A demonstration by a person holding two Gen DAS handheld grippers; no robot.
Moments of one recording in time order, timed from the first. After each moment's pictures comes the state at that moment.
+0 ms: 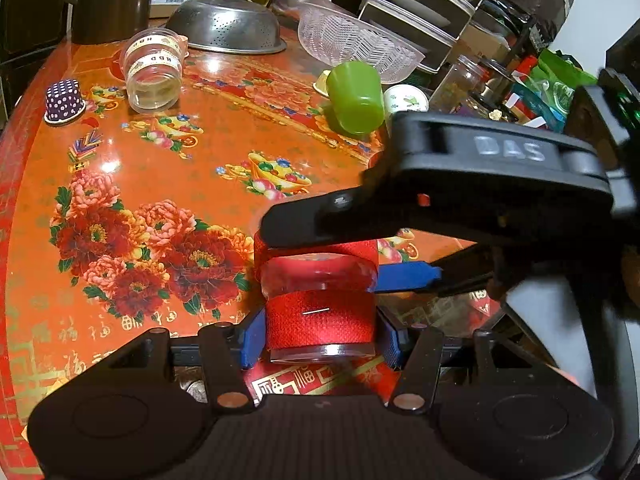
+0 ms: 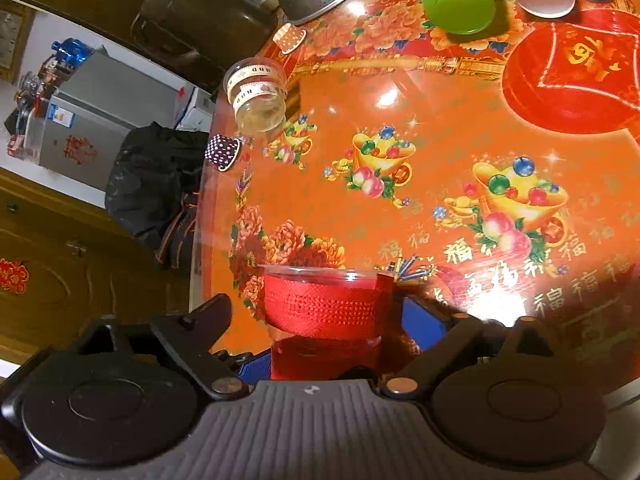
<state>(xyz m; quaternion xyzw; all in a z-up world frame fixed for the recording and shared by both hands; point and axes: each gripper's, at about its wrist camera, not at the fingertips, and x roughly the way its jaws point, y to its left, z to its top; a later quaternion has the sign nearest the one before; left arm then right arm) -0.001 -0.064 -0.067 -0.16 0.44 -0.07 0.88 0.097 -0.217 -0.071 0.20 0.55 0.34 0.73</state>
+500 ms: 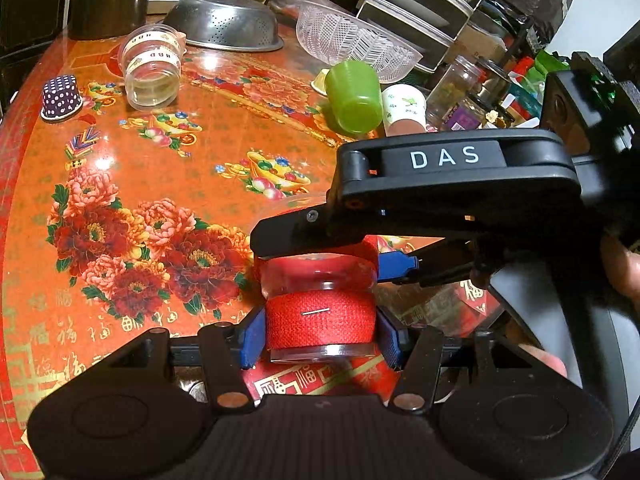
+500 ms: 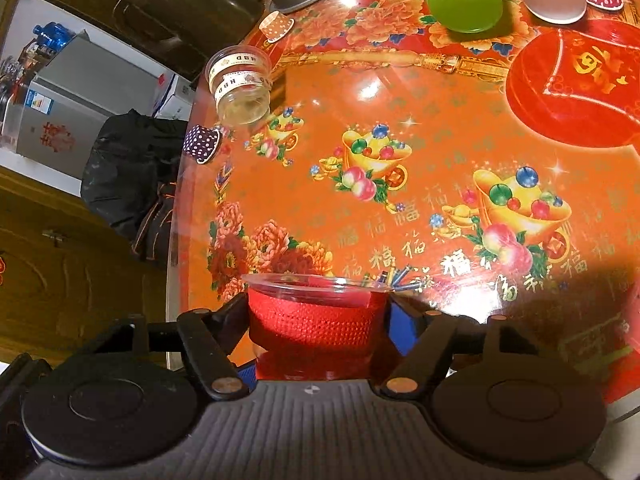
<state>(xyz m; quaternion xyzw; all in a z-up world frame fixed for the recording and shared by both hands) -0.001 -0.059 -0.068 -0.17 0.44 -0.08 0.88 0.109 -0.201 -0.072 0.17 0.57 0.32 0.74</state>
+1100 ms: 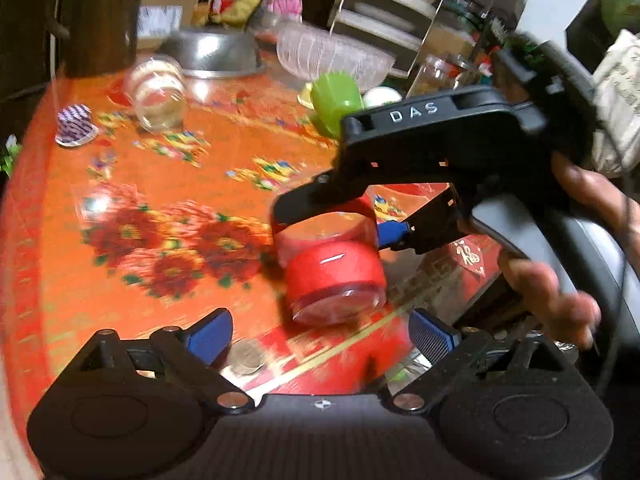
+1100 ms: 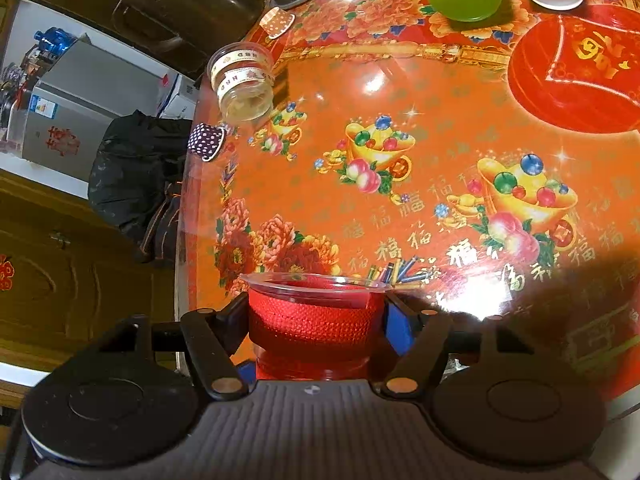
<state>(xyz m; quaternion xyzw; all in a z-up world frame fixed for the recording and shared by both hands) -0.057 -0.042 -0.063 -0.11 0.39 -0.10 0.91 0.107 -0.201 -0.073 0.19 0.58 0.33 0.72</state>
